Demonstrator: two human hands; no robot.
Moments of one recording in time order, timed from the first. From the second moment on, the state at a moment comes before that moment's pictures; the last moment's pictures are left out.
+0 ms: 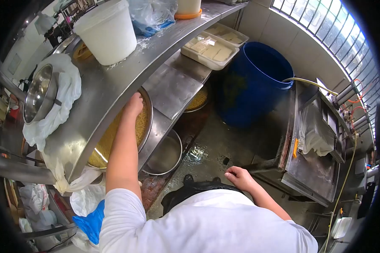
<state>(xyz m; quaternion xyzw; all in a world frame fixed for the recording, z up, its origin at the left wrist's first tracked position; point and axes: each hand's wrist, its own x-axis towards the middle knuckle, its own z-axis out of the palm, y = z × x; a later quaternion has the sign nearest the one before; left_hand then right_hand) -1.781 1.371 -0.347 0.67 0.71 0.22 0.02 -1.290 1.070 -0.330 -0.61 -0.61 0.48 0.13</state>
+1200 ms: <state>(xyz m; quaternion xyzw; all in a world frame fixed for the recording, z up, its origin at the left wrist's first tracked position) -1.779 1.327 -0.301 0.63 0.74 0.19 0.12 -1.233 1.090 -0.341 -0.62 -0.62 0.46 0.16</state>
